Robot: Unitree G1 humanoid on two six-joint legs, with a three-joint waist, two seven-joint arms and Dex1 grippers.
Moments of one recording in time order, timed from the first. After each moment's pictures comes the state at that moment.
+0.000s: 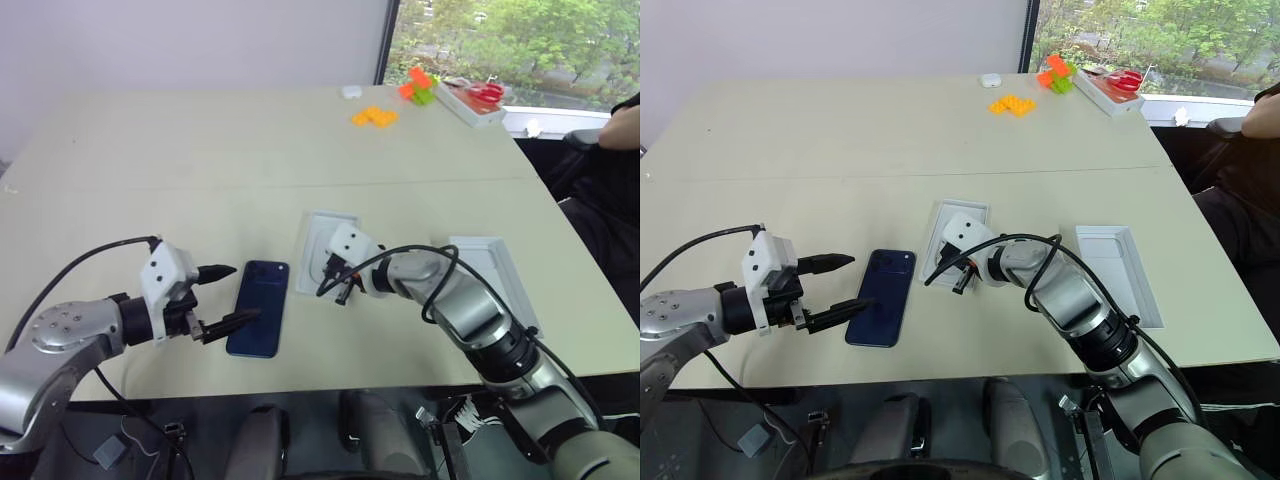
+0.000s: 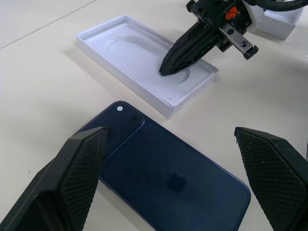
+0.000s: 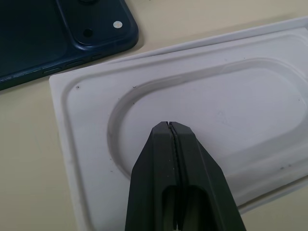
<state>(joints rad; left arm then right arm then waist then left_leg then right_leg) 0.10 0.89 0.22 -0.57 -0.70 0.58 -0.80 -0.61 -0.44 0.46 -0.26 0.12 0.98 0.63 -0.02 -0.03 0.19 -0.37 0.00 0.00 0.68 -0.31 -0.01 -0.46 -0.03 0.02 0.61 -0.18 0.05</state>
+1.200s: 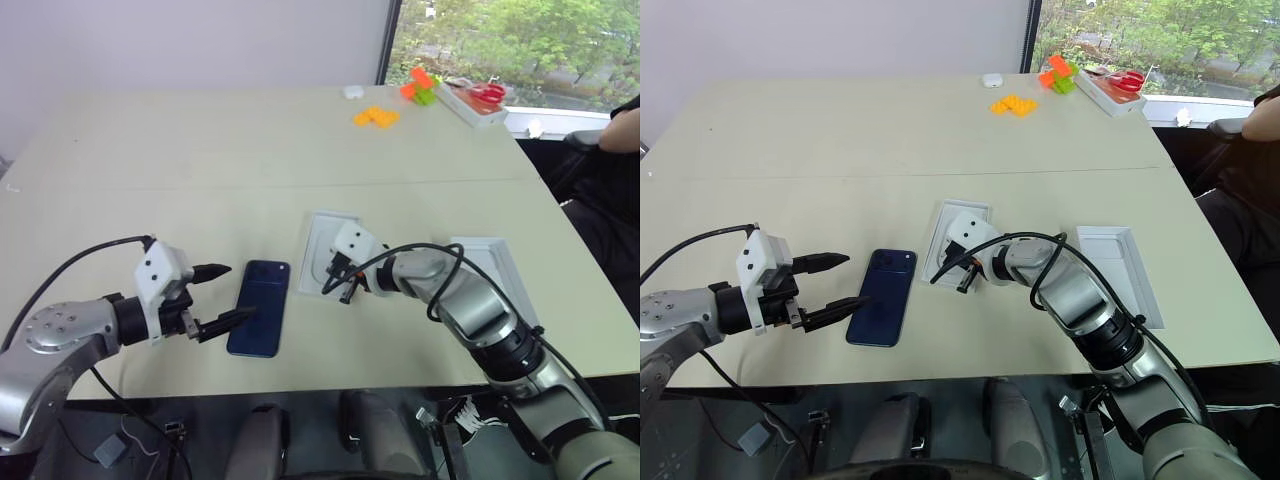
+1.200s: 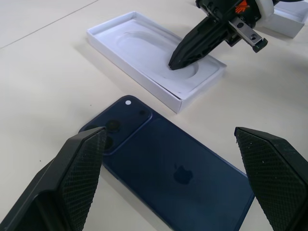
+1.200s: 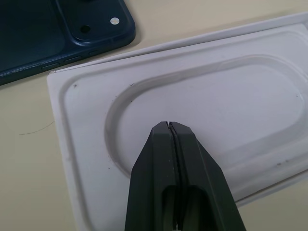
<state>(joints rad) 0.09 0.88 0.25 -0.56 -0.69 0.60 -0.81 -0.61 -0.46 0.44 -0.25 0.14 0.97 0.63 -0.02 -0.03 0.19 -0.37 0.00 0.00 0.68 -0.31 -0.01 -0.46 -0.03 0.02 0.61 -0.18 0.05</state>
